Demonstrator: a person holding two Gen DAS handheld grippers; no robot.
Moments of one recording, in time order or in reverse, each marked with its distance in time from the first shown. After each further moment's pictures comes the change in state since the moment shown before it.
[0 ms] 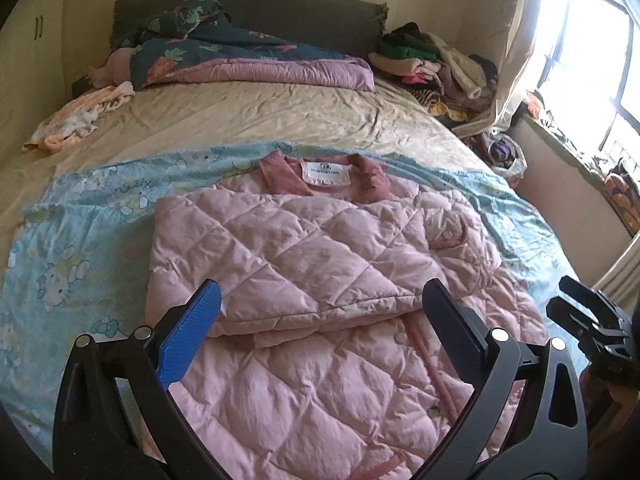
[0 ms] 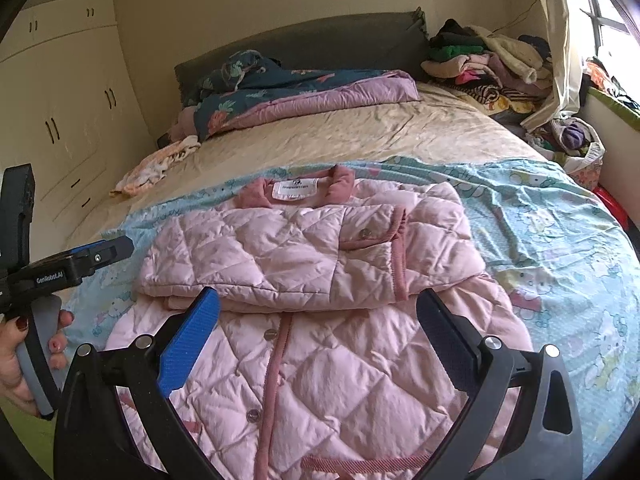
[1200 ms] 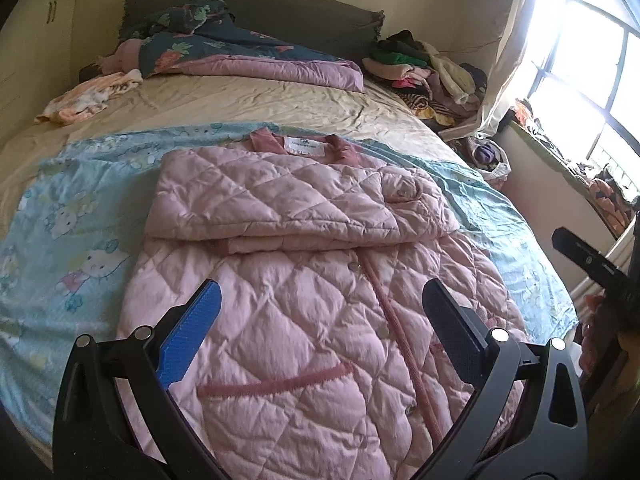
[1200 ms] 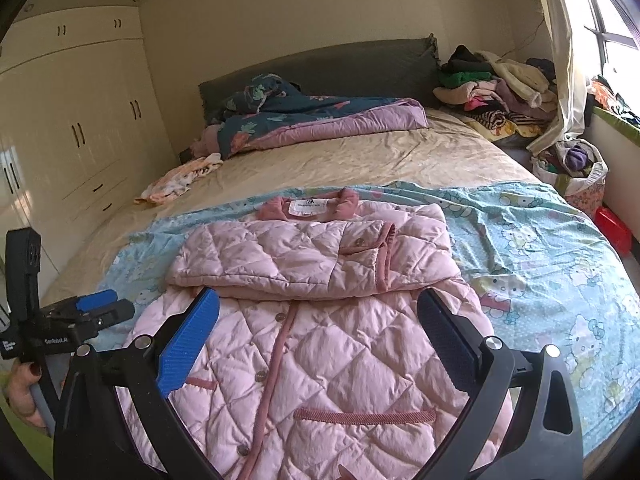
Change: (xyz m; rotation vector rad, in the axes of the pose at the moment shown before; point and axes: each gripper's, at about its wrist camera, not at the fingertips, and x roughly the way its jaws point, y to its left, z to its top) left arm -0.070 -0.035 -0.085 -0.042 -0.019 -0.027; right arm -0.084 -0.012 -0.018 -0.041 -0.087 0.063
